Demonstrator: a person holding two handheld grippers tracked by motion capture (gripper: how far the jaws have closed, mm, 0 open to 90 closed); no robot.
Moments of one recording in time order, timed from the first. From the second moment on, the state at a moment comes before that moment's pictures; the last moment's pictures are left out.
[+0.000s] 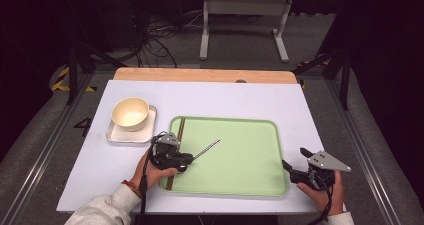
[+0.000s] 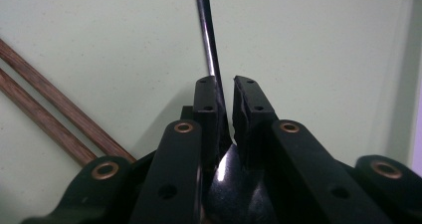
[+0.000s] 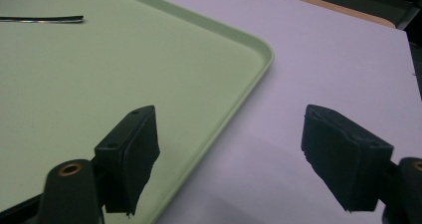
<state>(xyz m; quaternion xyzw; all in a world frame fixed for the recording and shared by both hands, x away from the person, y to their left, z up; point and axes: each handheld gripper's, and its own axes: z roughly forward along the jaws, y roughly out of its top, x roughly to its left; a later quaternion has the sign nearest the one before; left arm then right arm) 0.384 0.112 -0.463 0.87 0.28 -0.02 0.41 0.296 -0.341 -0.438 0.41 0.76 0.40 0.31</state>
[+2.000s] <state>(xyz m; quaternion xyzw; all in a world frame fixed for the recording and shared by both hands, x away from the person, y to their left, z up) 0.407 0.117 -0.452 0.91 0.21 0.05 0.35 0.294 -0.343 -0.440 0.42 0.76 0.39 0.31</state>
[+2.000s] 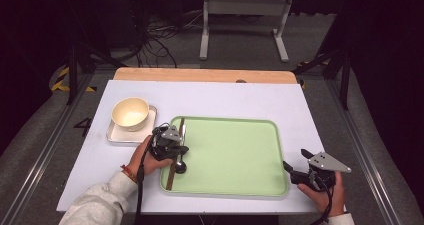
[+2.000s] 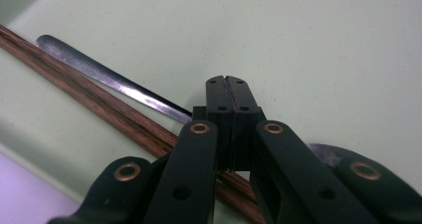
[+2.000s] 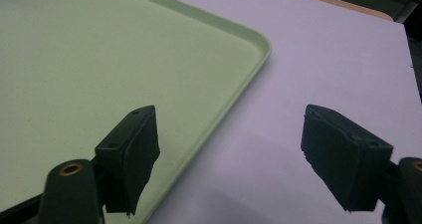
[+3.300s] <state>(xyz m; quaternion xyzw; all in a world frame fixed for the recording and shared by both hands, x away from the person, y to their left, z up) 0.395 0.157 -0.431 0.89 0.20 0.09 0.41 0.294 -0.344 -0.439 0.41 0.76 0.40 0.32</state>
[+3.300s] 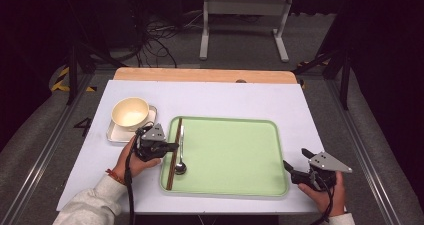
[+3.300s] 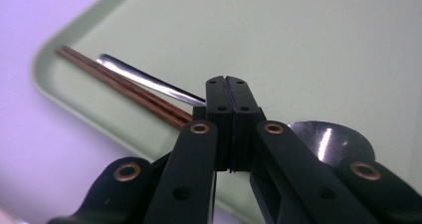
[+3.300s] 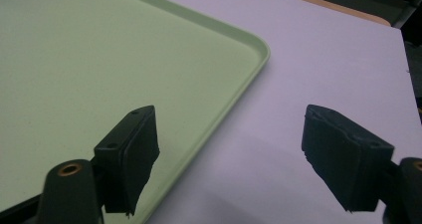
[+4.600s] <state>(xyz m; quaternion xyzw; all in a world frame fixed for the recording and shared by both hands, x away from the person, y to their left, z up) 0.465 0.323 -0.400 0.78 0.49 0.13 0.37 0.305 -0.339 -0.440 0.41 0.76 0.40 0.31</state>
